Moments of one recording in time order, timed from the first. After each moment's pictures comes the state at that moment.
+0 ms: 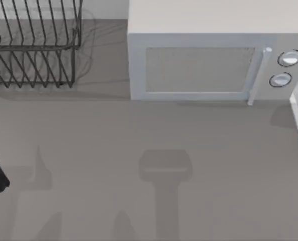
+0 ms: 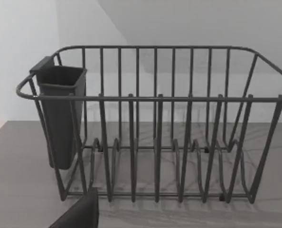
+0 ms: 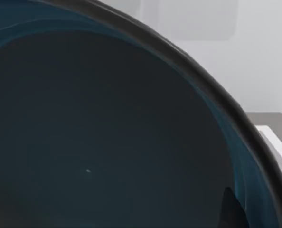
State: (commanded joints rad) left arm 0.00 0.00 0.00 0.00 0.00 0.00; right arm -0.53 2.18 0.50 1.69 -0.49 0.01
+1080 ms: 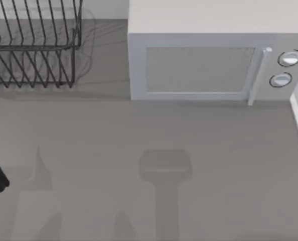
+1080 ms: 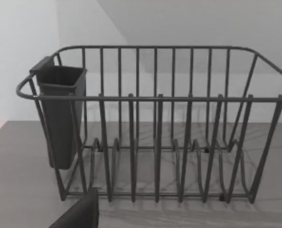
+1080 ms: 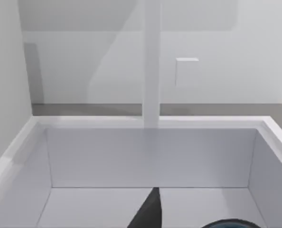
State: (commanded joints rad) left arm 0.00 0.00 0.00 0.00 0.00 0.00; right arm -0.53 2.22 0.49 1.73 -0.49 0.01
